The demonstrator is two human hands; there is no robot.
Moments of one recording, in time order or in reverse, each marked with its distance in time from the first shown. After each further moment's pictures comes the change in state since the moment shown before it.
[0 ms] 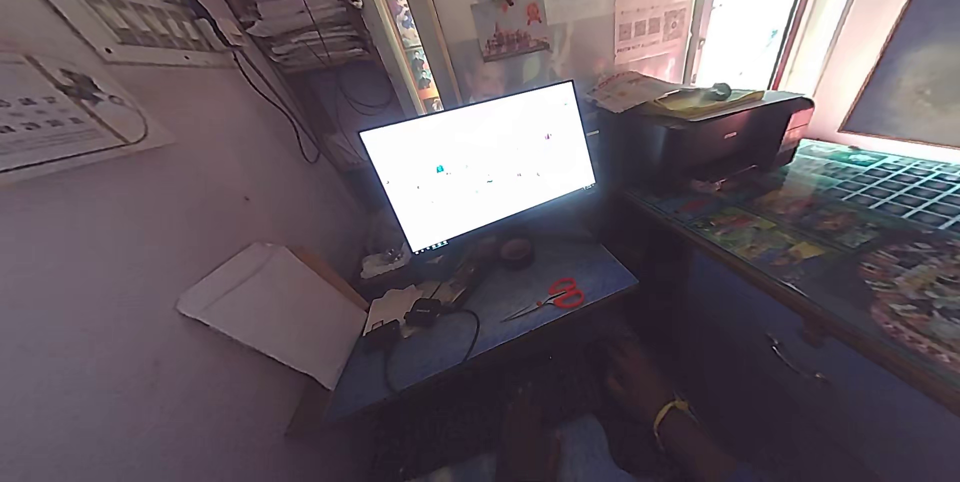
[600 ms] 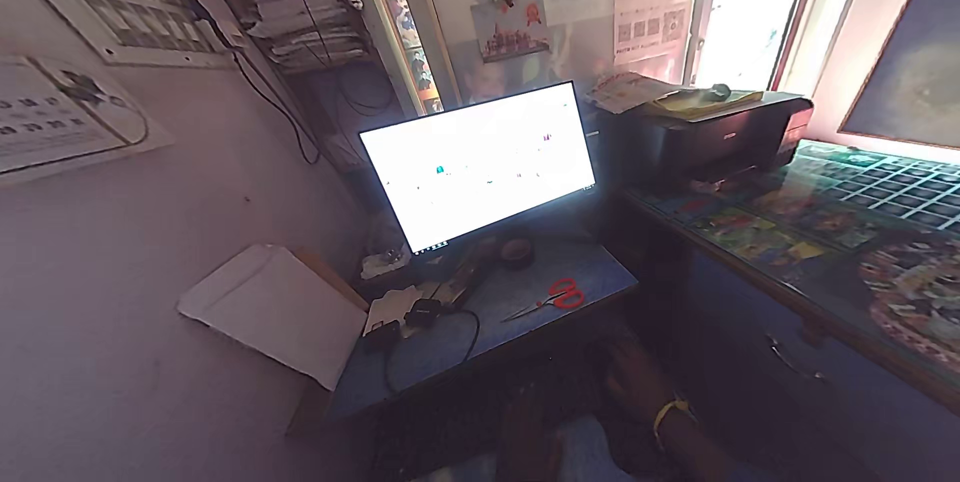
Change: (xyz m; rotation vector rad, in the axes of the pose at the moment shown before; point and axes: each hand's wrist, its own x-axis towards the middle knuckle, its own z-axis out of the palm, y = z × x) left_hand 0.002 0.002 -0.002 0.043 -0.024 0.010; right_hand 0.001 -0.004 -0.006 0.035 -0.031 0.030
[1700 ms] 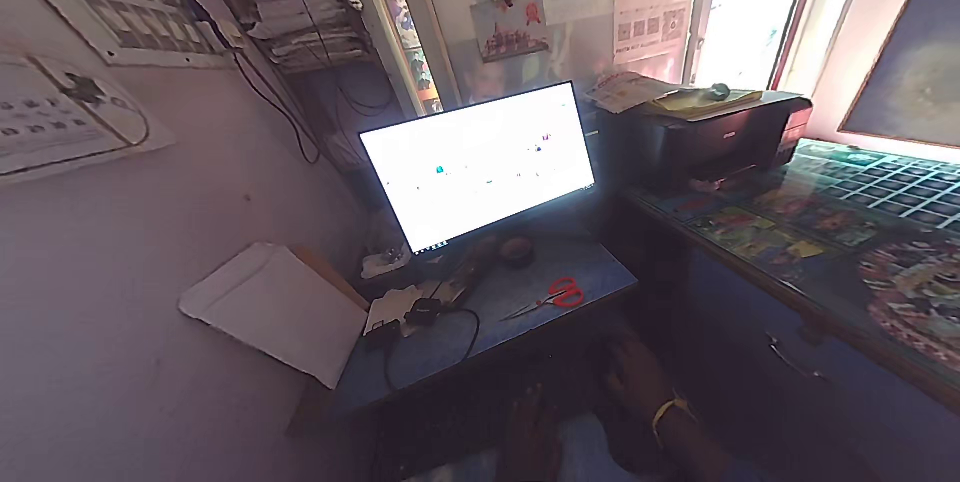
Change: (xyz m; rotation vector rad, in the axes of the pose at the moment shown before) left_hand 0.000 -0.005 0.003 -0.055 0.023 0.113; right_hand 0.002 0.004 0.006 -0.094 0.057 0.026
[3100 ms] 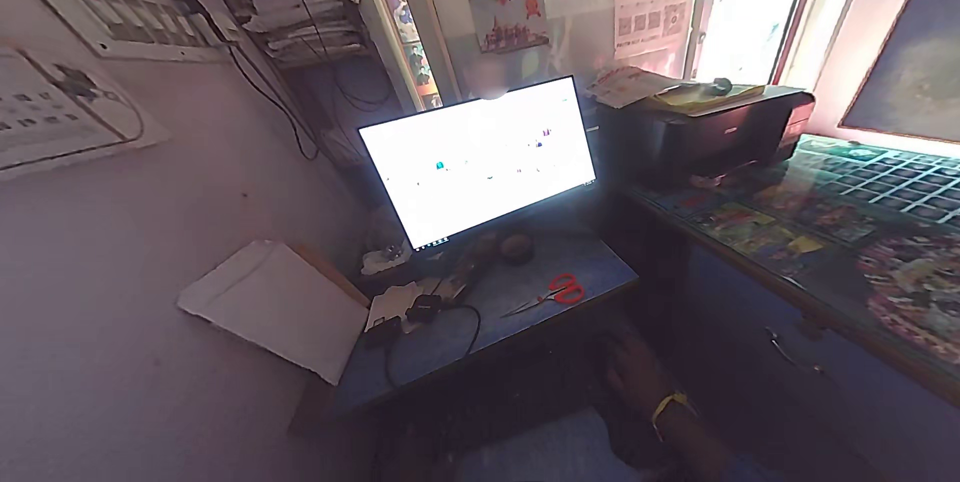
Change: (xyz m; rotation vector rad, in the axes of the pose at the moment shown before) left_hand -0.083 -0.086 -0.074 0.257 0.153 -0.561; right_hand 0.000 -0.001 0.000 0.006 -0.038 -0.014
